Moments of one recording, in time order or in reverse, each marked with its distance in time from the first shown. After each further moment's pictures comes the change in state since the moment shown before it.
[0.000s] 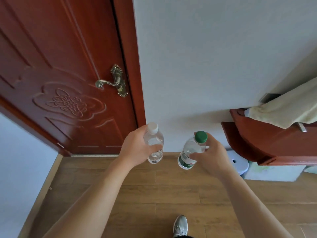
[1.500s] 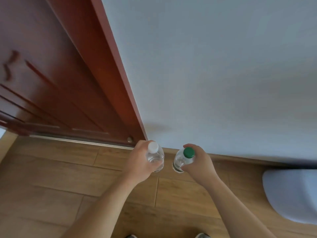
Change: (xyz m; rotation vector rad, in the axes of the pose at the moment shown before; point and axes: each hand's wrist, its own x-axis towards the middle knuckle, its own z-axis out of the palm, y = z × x) left_hand 0.240 -0.485 0.351 0.059 -0.027 -0.205; right_hand 0.419 0.439 0.339 -0.046 -0.276 0.141
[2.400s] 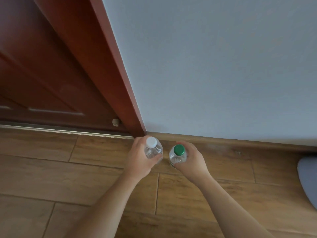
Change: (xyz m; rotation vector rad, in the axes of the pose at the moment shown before) left_hand 0.057 -0.208 0.153 0.007 0.113 -0.032; right_hand 0.110 0.154 0.135 -0.098 -0.004 -0.026
